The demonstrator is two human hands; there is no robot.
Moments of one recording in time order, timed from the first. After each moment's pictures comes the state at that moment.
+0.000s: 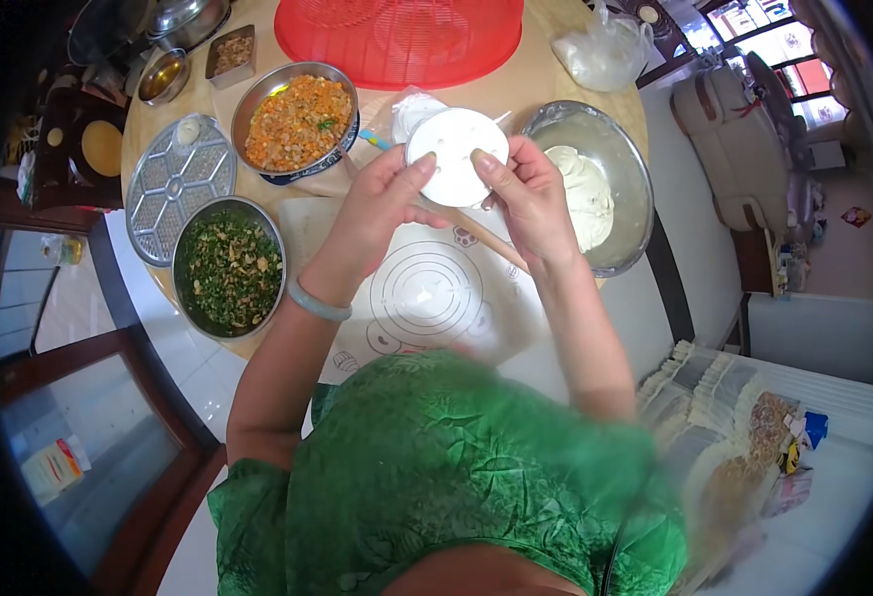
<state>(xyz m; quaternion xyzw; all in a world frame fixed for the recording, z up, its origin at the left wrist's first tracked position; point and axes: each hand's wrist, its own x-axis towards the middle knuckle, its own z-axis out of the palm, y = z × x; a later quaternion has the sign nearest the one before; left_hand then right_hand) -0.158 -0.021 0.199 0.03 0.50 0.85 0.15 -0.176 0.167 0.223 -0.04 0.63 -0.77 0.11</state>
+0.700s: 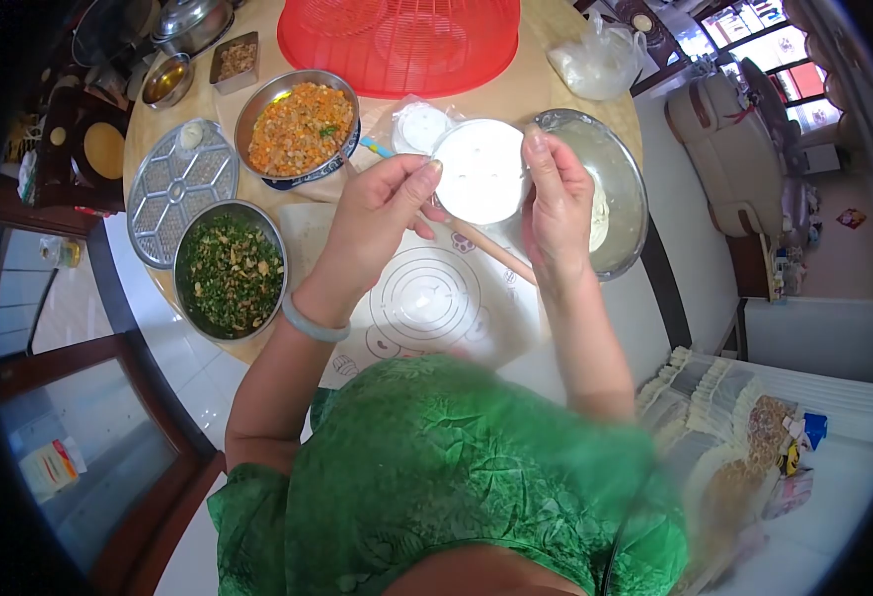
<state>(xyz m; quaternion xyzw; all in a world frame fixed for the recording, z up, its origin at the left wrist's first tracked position) -0.140 -0.024 0.225 0.01 0.56 0.82 0.09 -0.167 0.161 0.247 -0.03 0.61 -0.79 -0.05</state>
